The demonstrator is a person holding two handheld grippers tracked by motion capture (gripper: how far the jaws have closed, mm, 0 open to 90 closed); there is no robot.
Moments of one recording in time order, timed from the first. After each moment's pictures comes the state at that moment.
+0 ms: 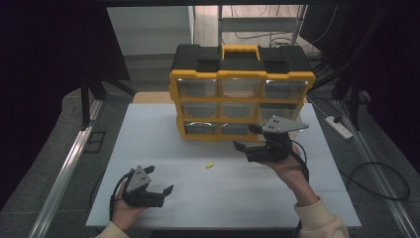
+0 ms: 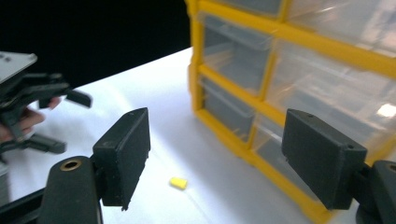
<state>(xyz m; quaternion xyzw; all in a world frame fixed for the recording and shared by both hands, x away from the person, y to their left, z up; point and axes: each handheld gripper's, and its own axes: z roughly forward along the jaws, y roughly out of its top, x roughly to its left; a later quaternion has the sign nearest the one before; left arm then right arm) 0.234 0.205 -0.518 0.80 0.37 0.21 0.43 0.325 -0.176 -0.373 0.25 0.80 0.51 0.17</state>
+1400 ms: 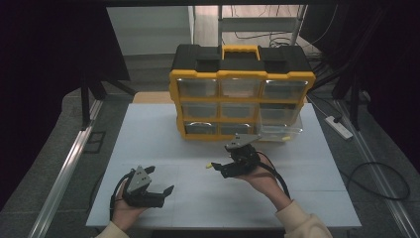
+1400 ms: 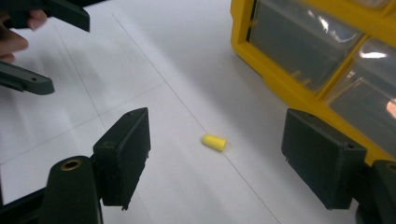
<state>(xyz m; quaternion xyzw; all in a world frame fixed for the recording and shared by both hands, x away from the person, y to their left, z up) 0.234 0.203 -0.518 0.80 0.37 0.21 0.42 0.331 -0.117 -0.443 0.24 0.87 0.41 0.12</state>
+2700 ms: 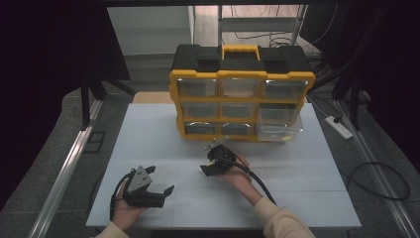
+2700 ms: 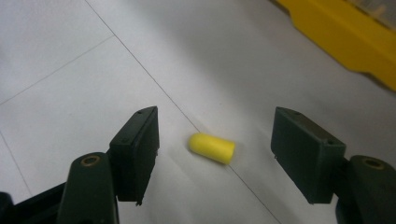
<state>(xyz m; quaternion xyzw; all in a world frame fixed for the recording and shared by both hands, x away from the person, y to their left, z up) 0.234 0.203 -0.518 0.80 0.37 0.21 0.42 0.367 -0.061 -0.518 0.30 0.90 0.31 0.11</state>
